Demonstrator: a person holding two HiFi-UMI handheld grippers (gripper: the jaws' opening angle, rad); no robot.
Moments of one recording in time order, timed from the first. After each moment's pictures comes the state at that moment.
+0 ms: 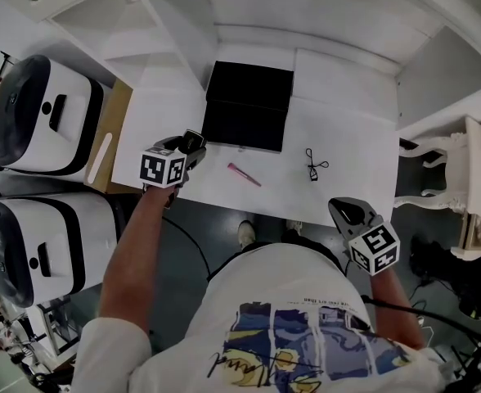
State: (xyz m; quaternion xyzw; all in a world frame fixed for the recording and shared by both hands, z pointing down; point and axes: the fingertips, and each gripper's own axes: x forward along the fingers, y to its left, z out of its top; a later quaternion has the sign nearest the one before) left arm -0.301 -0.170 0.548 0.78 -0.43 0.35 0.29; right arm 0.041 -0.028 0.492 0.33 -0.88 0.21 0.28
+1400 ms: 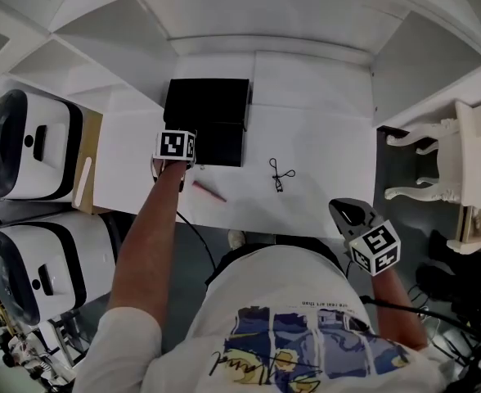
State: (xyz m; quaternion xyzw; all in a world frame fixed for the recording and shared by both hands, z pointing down) left arm -0.235 -0.257 0.626 0.66 -0.50 0.46 0.33; right arm 0.142 -0.054 0.510 0.36 -0.86 0.24 0.27
